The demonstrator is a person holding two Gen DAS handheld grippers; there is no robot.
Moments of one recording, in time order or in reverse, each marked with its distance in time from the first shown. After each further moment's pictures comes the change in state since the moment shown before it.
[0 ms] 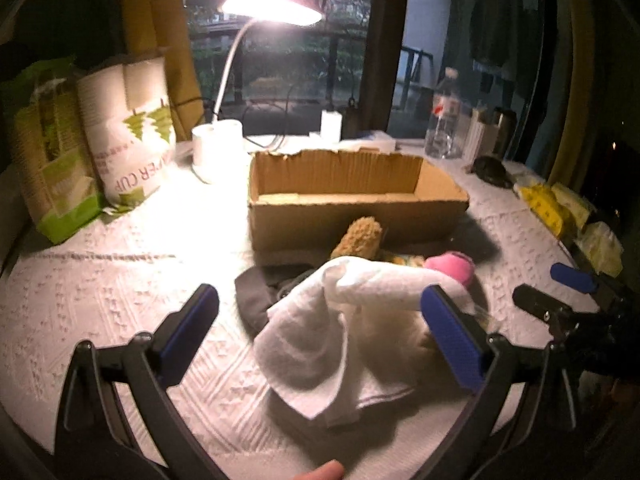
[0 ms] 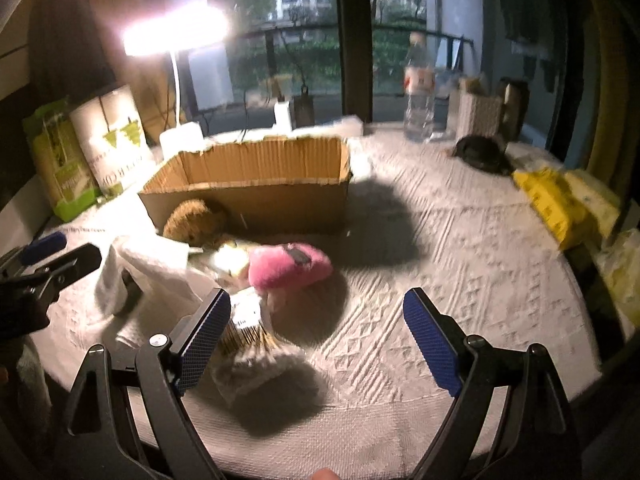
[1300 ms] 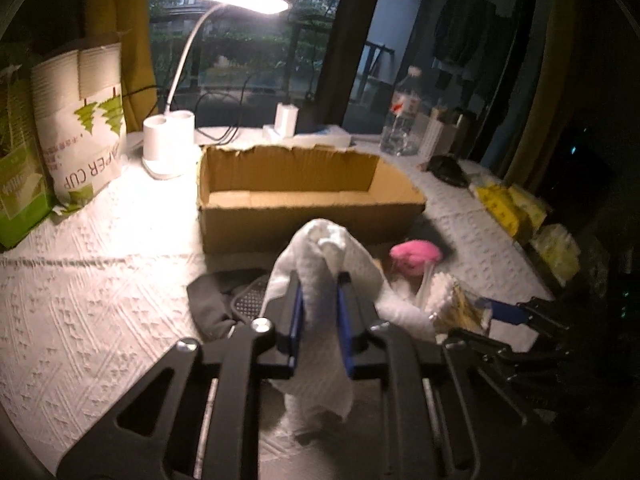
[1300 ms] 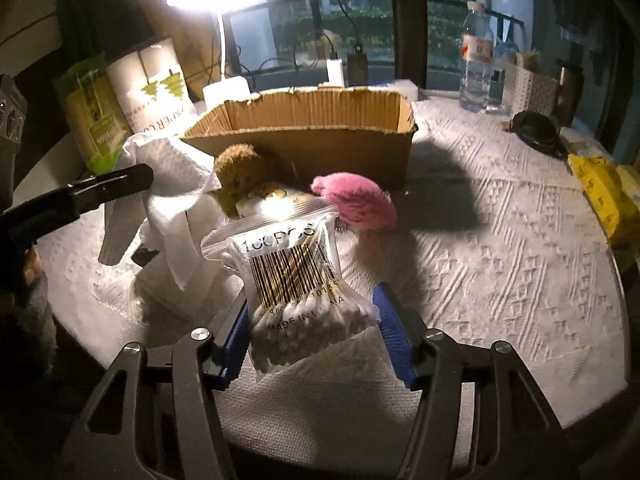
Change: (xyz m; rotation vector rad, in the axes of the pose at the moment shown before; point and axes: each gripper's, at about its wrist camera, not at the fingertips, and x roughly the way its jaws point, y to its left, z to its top) left arm -0.003 0.003 0.015 -0.026 0.035 -0.214; right arm 0.009 0.019 -0.012 -0.075 0.101 0.144
